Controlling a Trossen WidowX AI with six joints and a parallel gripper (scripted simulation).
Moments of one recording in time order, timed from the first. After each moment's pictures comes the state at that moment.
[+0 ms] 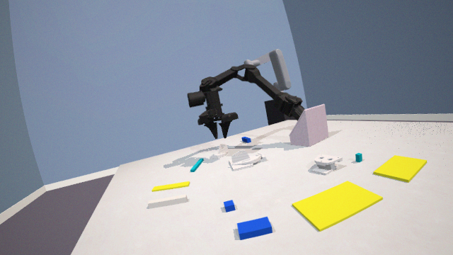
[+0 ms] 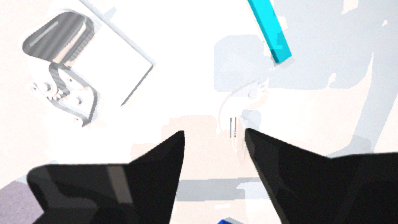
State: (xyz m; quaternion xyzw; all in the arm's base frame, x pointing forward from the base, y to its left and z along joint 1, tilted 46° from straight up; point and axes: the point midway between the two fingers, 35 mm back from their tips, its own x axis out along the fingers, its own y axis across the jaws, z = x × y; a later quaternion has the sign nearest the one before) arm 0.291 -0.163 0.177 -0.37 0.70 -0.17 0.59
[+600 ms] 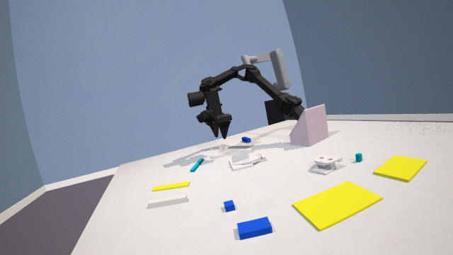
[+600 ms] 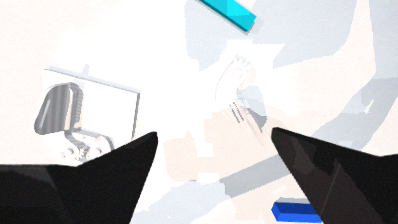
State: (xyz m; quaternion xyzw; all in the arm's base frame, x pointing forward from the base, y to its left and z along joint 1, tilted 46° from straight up) arm 0.288 -0.167 0.182 -0.22 0.64 -0.33 0.66
